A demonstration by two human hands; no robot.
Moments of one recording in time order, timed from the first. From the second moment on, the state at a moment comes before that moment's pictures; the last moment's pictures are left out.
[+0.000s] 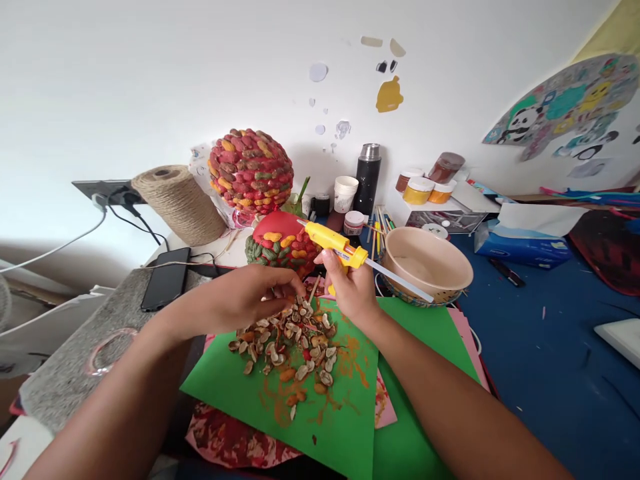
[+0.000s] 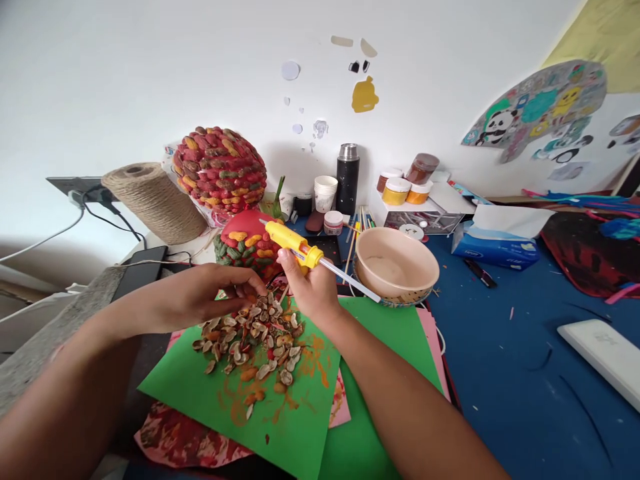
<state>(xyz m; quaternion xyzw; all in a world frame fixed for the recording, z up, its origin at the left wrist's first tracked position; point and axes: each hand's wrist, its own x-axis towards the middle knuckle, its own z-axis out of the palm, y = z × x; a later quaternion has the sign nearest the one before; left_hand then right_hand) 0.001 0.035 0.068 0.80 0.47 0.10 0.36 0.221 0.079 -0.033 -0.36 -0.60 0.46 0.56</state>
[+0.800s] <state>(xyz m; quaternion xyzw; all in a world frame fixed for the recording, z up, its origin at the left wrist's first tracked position) 0.047 0.024 0.037 0.64 0.42 0.21 0.61 0.223 0.080 -0.025 -0.36 -0.58 0.42 0.60</state>
